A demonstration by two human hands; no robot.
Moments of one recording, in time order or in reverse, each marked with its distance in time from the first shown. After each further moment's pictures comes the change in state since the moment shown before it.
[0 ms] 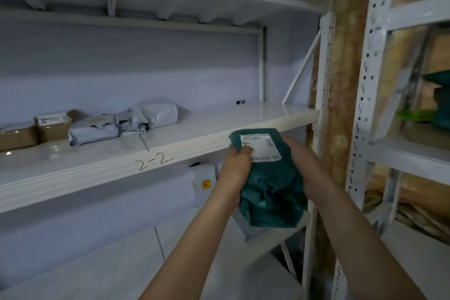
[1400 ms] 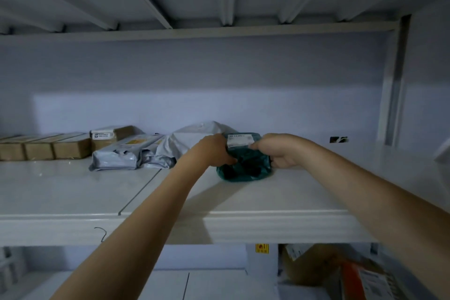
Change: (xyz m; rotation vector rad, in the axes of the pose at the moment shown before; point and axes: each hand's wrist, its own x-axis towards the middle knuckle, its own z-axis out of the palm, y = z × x) left_hand 0.283 0.085 -0.130 1.502 0.414 -0.130; right_hand 0.357 -0.066 0.182 -0.552 -0.776 0.044
